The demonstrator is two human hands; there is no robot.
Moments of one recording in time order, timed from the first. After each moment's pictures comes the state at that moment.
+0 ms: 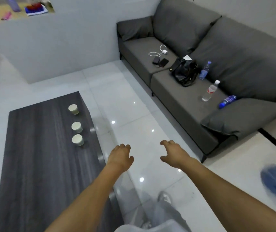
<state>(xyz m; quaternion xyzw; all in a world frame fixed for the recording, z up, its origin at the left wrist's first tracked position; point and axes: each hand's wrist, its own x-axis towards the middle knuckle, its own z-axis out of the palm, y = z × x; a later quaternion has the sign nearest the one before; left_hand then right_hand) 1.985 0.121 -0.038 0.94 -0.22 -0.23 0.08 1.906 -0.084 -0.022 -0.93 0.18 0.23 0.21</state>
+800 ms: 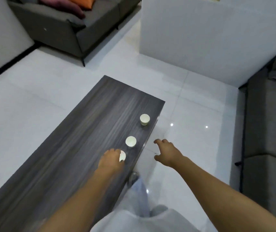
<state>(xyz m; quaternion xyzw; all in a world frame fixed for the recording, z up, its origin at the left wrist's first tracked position) 2.289 0.281 -0.098 0.91 0.26 -0.26 0.21 2.419 0.096 -0.074 -0.90 -0.24 0.34 0.09</state>
